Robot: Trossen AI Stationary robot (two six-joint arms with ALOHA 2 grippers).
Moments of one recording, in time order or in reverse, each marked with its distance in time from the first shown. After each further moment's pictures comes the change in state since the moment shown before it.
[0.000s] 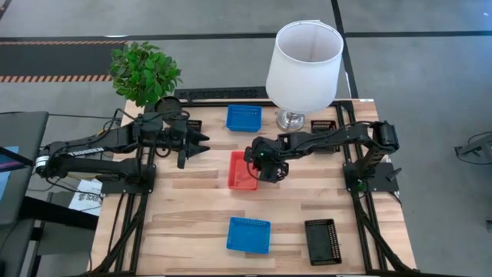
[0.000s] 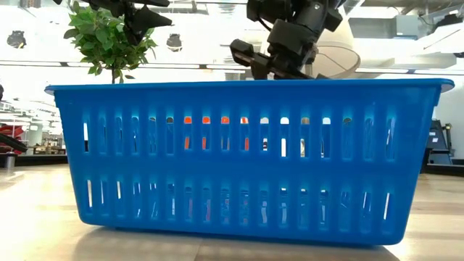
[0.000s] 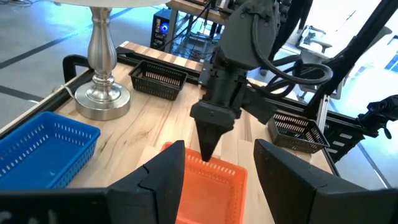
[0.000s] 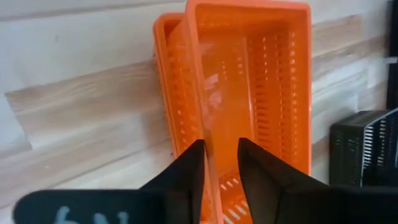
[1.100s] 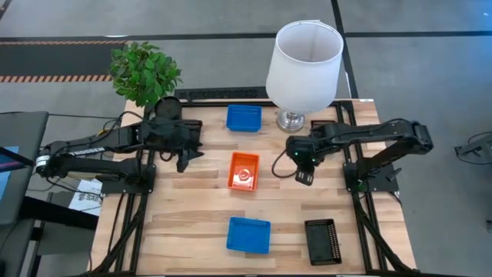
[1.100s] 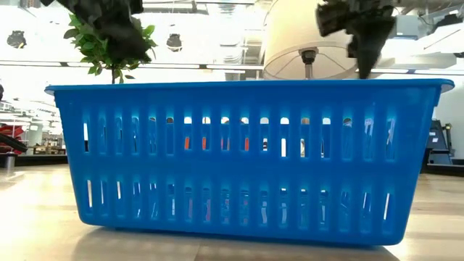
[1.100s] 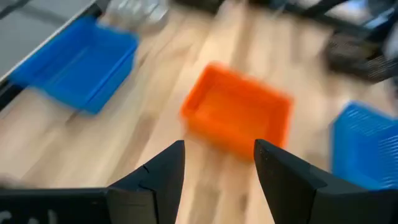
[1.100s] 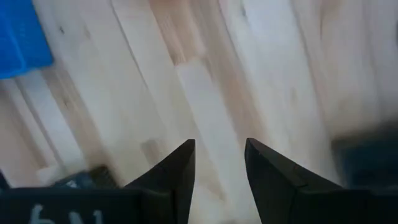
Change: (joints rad) left arm 0.000 0.016 0.000 -0.327 -0.114 0.058; right arm 0.061 -0.351 0.000 -0.742 0.044 1.808
